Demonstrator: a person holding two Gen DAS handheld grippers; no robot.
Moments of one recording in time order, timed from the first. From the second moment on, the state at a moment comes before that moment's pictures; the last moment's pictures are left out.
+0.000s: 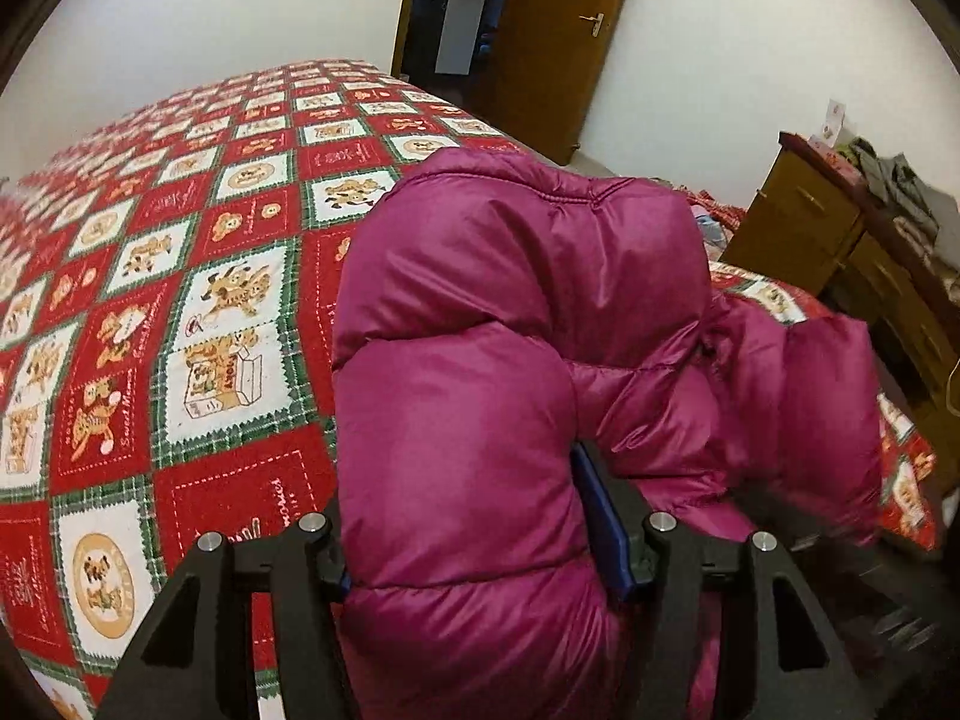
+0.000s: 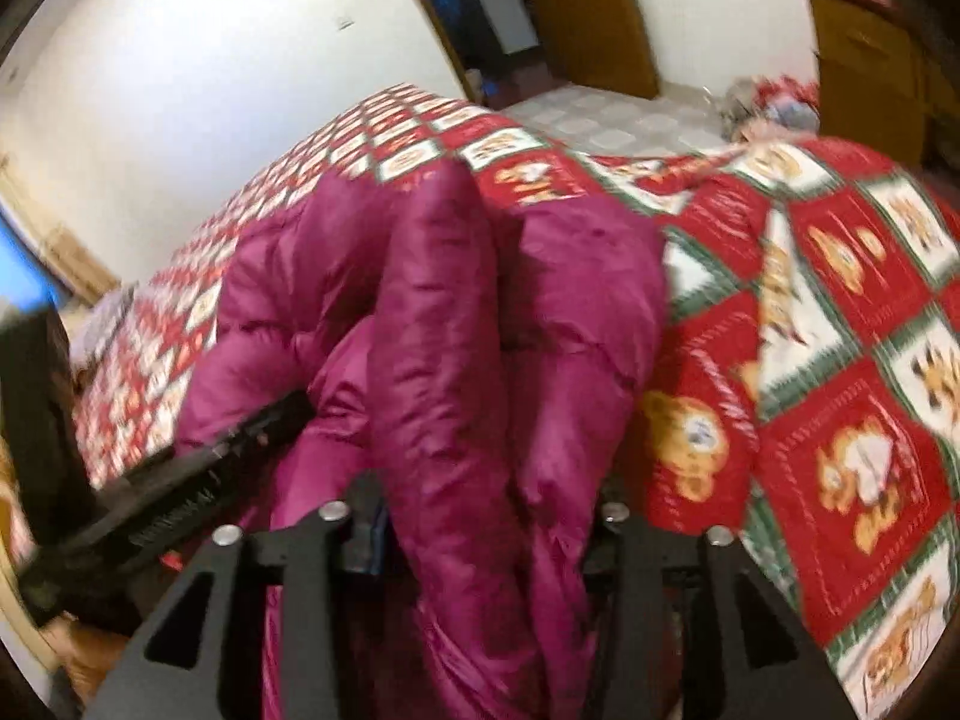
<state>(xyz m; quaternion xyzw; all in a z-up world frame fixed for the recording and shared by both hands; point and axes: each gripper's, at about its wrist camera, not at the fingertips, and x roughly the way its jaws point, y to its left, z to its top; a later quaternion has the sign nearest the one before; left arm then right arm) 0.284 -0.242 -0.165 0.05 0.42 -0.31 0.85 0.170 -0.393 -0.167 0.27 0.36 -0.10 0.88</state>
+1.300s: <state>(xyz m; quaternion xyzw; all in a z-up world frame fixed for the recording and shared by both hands) 0.281 -0.233 -0.150 0.12 0.38 -0.25 0.88 0.235 -0.376 -0.182 0.18 0.35 -0.28 0.88</state>
